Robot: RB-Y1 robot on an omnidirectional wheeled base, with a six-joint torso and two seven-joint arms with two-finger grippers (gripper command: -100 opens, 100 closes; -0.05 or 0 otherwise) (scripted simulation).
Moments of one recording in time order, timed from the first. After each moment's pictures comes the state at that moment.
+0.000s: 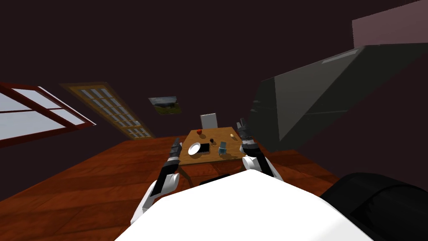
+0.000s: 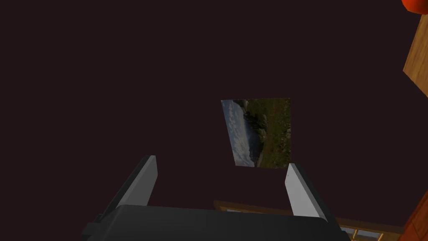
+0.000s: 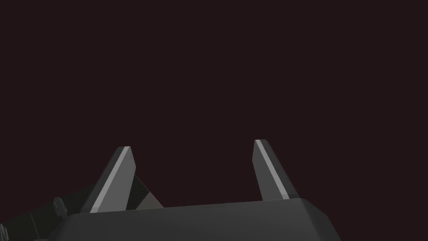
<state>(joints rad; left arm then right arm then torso) 0.31 0.15 0.03 -1.86 0.03 -0.27 -0.04 0.47 -0.04 0.02 -2.31 0.01 -0.41 0.10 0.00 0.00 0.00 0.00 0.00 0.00</state>
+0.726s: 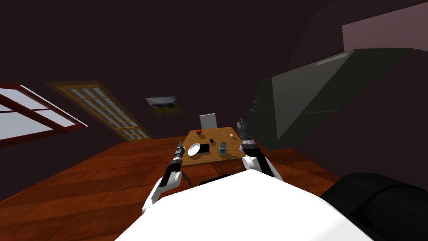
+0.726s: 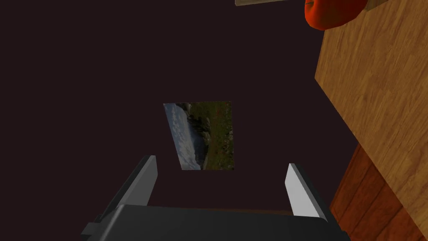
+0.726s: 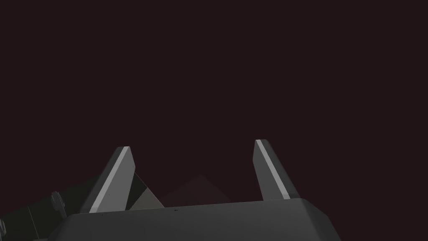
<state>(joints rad) 0.22 0.16 0.04 -1.63 0.08 -0.18 0.00 0.47 -0.04 0.02 -2.31 0.01 -0.41 0.10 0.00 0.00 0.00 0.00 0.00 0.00</state>
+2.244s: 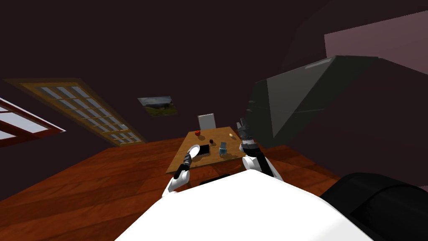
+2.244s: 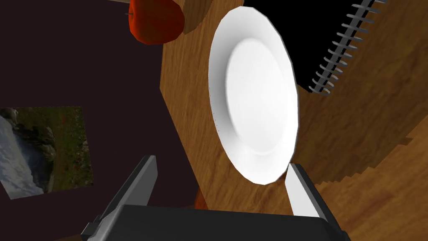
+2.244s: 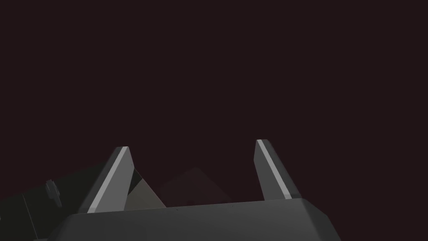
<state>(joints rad) 0.04 0.09 0.04 -1.14 0.16 0.03 0.08 0.47 -0.04 0.02 -2.31 0.01 -0.41 0.10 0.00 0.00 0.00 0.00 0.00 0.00</state>
